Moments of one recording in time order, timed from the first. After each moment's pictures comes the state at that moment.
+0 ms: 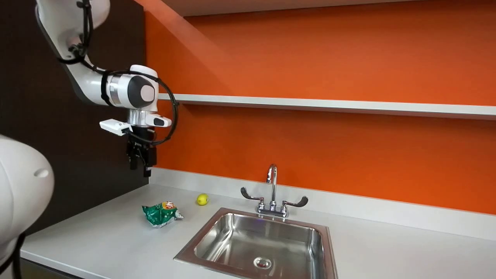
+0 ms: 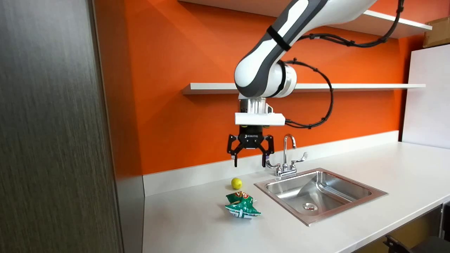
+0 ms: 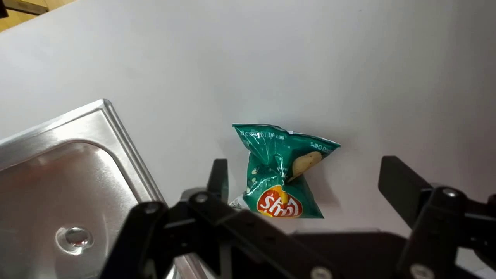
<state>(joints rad) 0.09 -0.04 0.25 -2.36 0.10 2.34 0.56</state>
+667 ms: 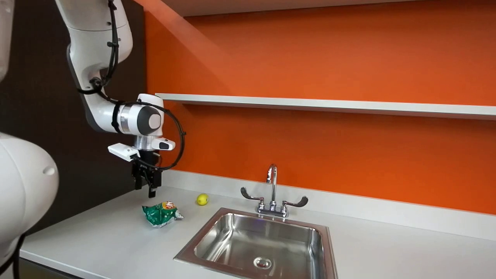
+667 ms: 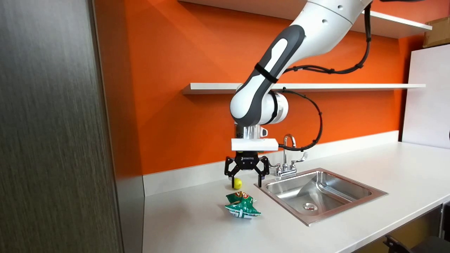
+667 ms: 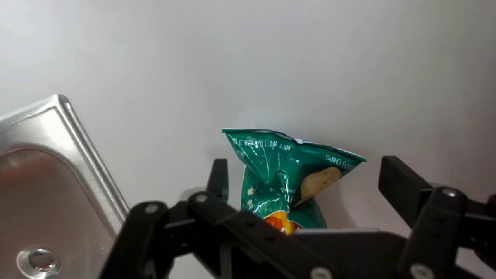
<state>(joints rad) 0.16 0.19 0.18 -2.31 0.06 2.48 0.56</state>
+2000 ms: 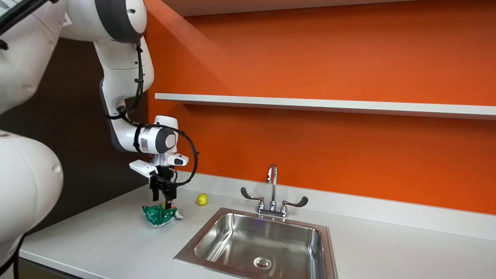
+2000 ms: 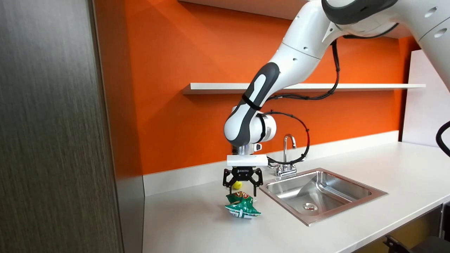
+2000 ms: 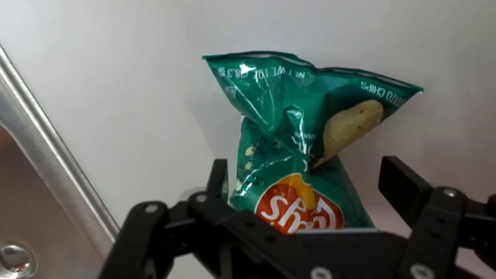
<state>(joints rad) 0.23 0.46 0.05 -2.10 0.04 2.53 0.56</state>
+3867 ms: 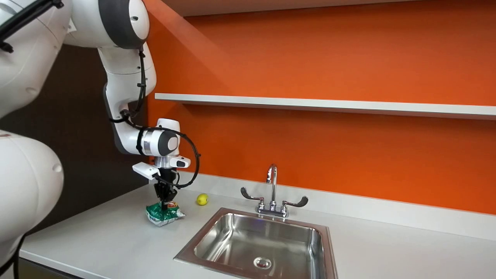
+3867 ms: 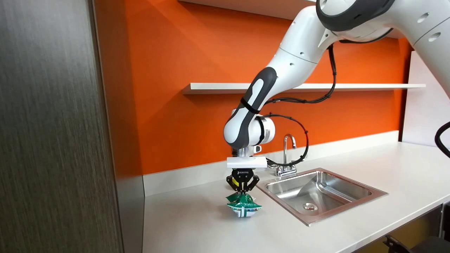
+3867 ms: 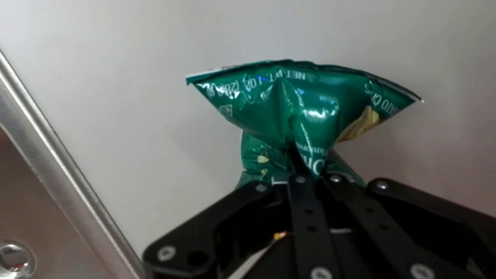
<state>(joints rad) 0.24 0.50 0.03 -2.06 0.04 2.53 0.56</state>
